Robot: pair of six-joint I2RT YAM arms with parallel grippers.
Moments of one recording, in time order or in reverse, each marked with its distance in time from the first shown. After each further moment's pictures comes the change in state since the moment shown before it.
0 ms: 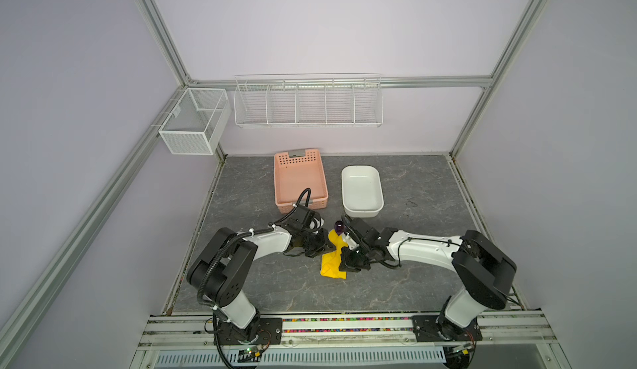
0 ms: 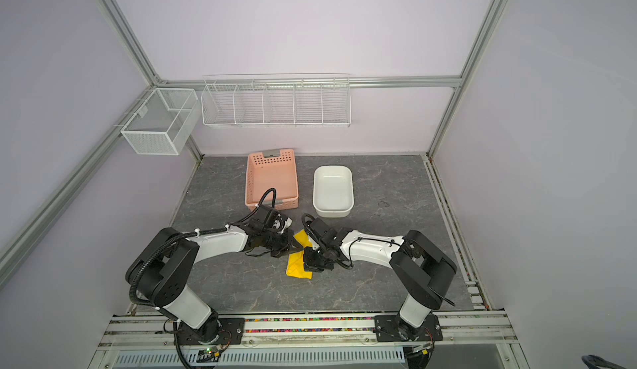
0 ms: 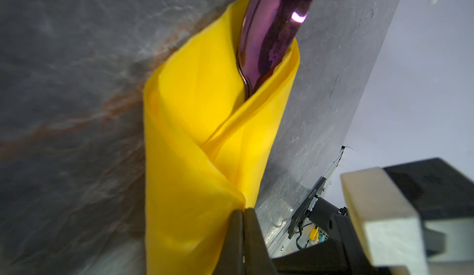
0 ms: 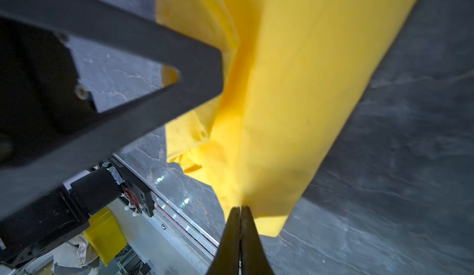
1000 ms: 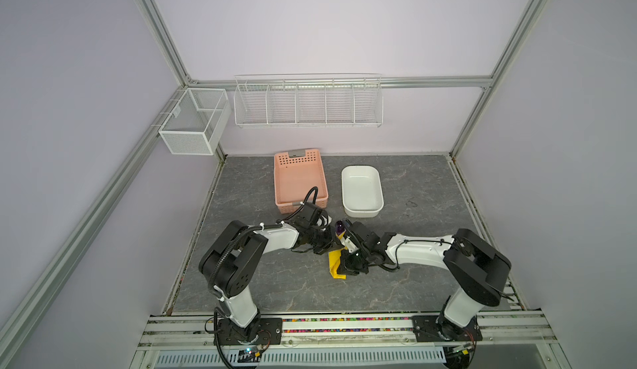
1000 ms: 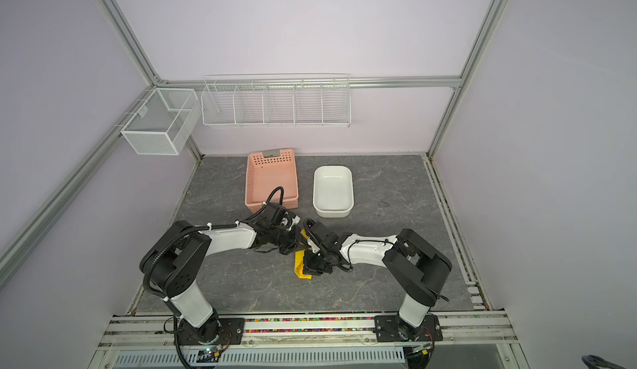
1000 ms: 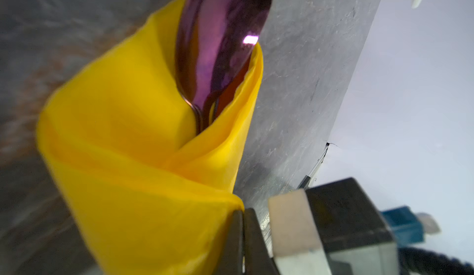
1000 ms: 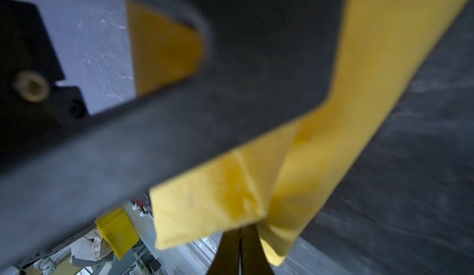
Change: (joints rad) left arm -0.053 0.120 0.068 0.103 0.049 -0.082; right arm -0.001 0.034 -0.044 0.128 -0.041 0.037
